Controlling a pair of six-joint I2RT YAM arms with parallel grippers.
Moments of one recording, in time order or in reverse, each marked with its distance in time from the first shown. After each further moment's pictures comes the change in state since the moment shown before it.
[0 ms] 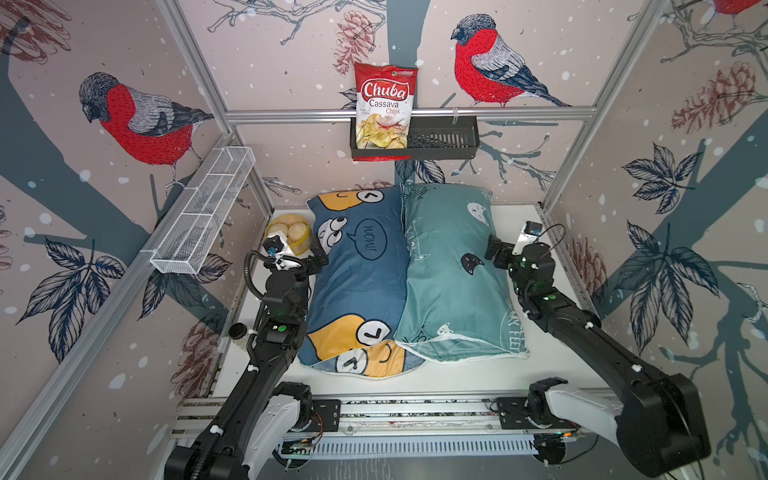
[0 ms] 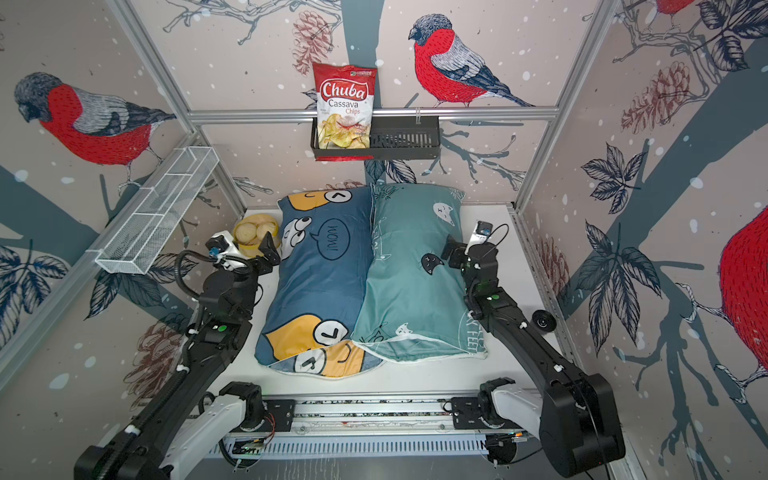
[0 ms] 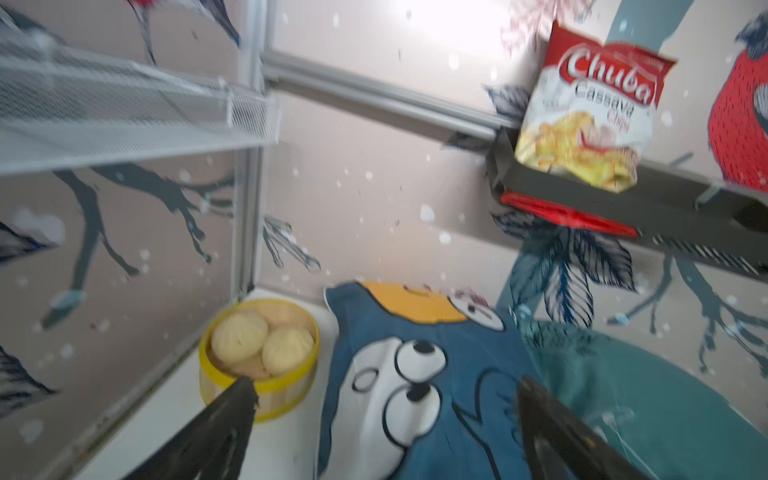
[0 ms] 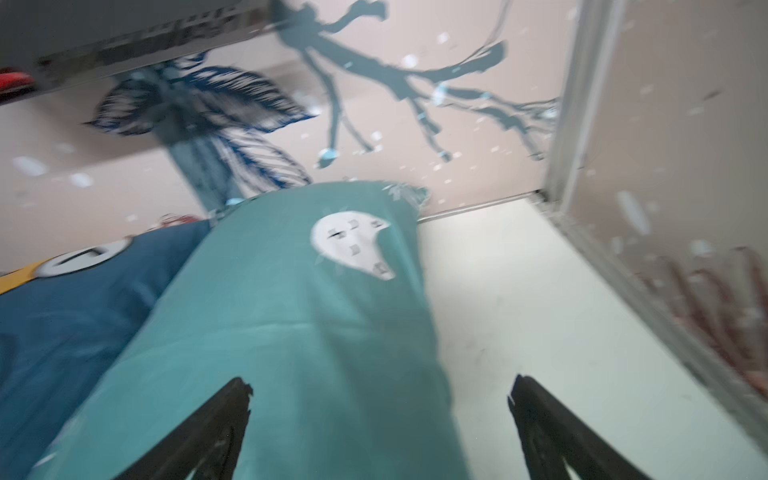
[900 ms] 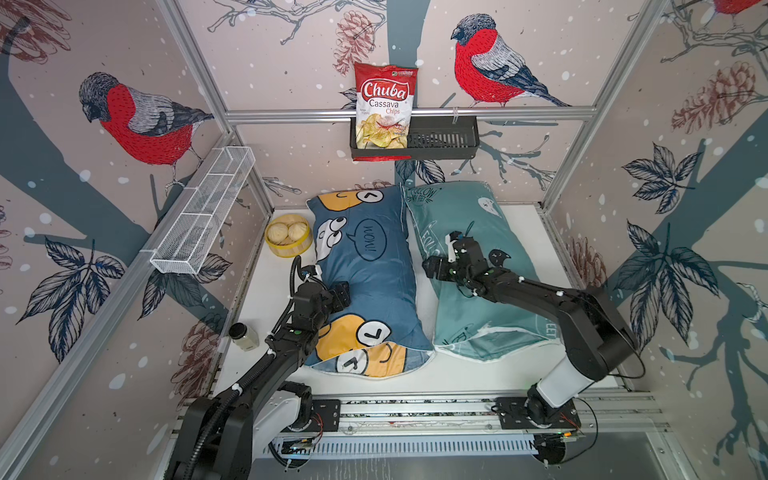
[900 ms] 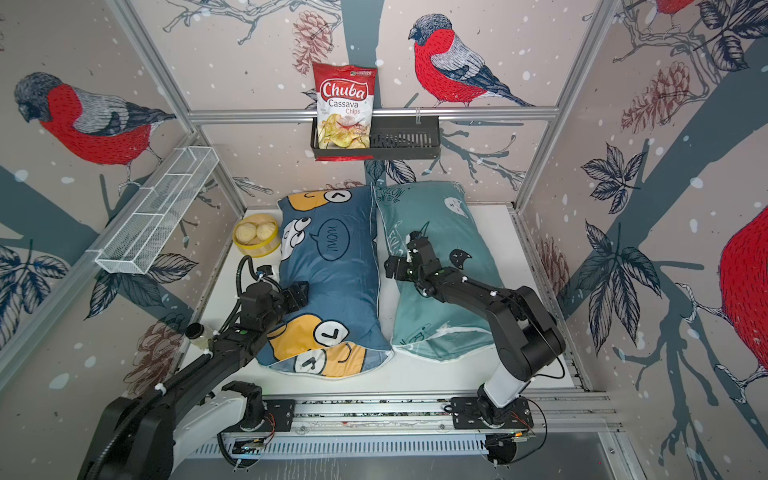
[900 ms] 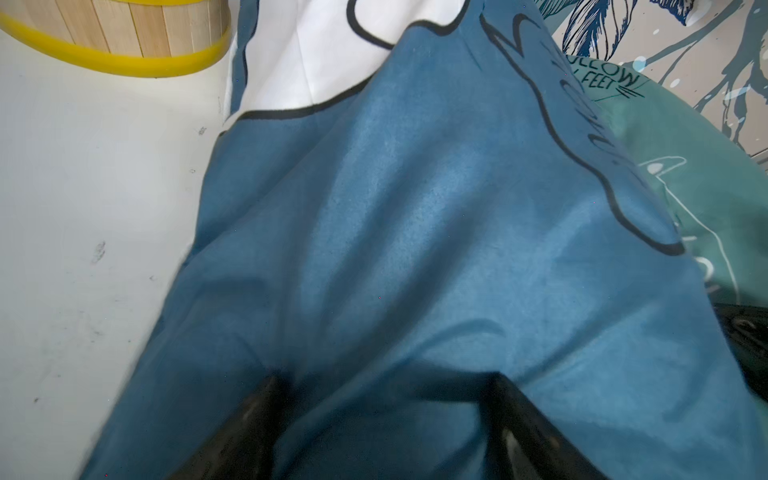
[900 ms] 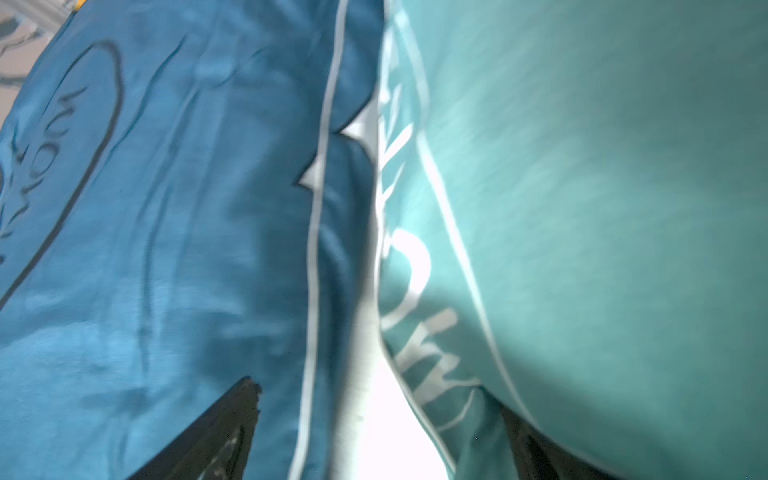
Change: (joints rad) left arm -0.060 0.185 -0.202 -0.066 0.222 -0.230; right arm 0.121 0.465 0.189 -0.137 -0.337 0.241
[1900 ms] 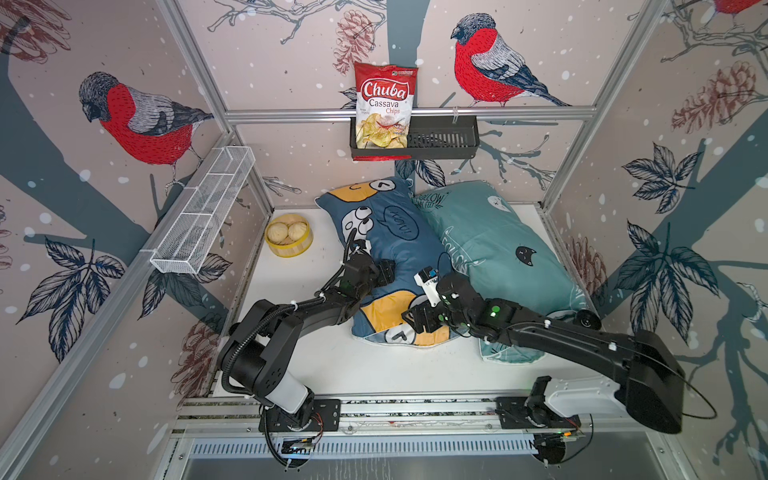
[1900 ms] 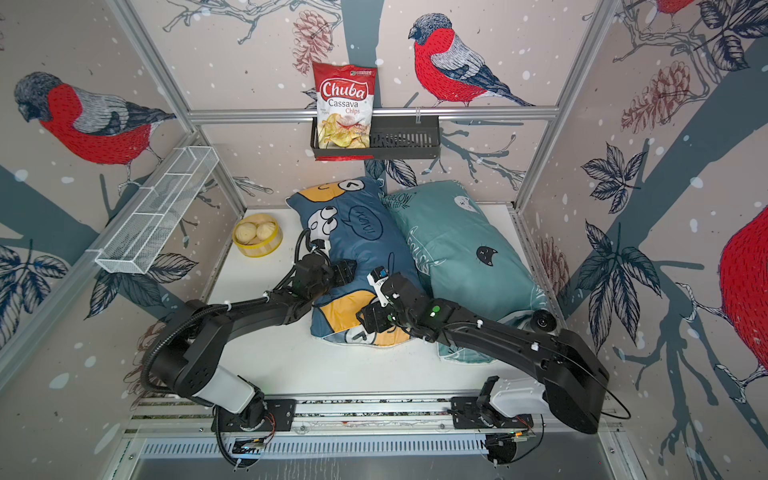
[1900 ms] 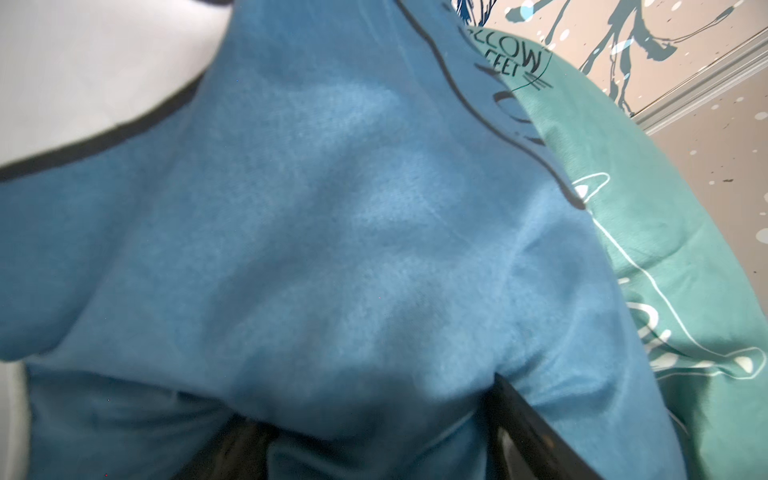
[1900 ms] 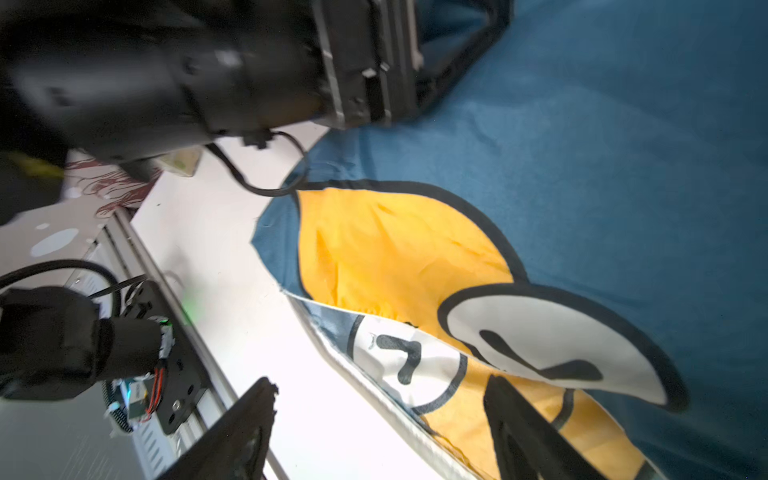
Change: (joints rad) left arm -0.300 0.498 0.370 0.193 -0.029 -0.114; right arm 0.476 -0.256 -0.056 -0.248 0.026 -0.060
